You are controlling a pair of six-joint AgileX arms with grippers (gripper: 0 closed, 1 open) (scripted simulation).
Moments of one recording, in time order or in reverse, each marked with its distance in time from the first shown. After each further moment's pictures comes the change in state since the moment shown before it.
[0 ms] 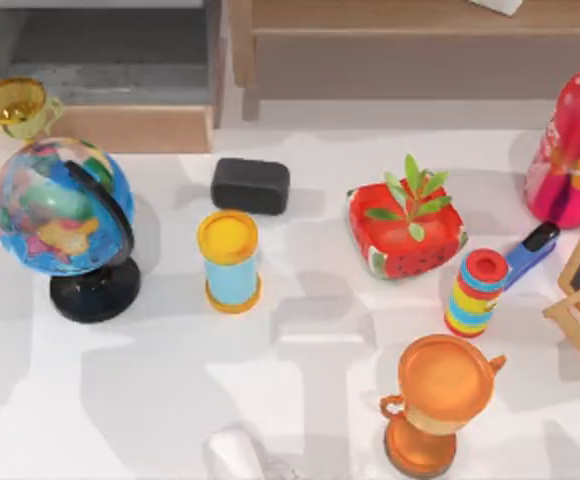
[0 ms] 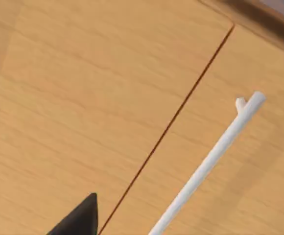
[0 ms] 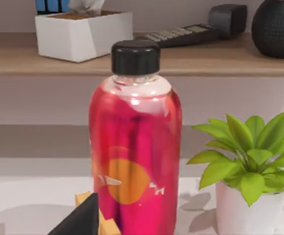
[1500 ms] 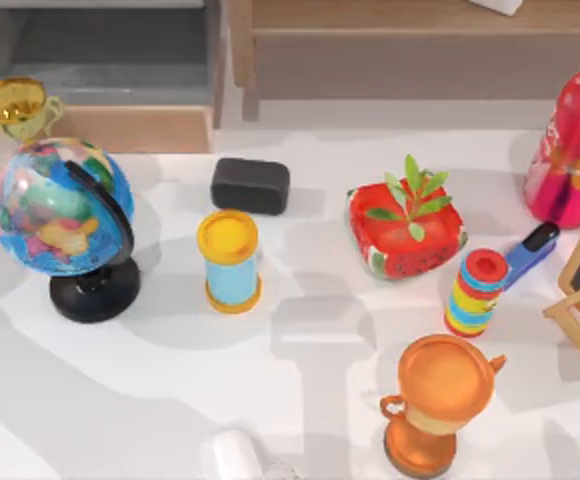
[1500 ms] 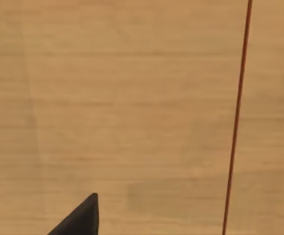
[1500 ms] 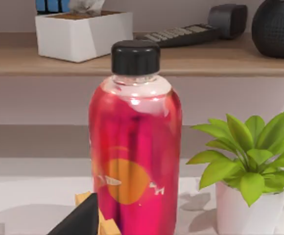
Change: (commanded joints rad) left arm 0.190 0.498 0.220 0.219 0.317 0.485; right arm 0.000 0.000 0.000 0.000 0.000 0.000
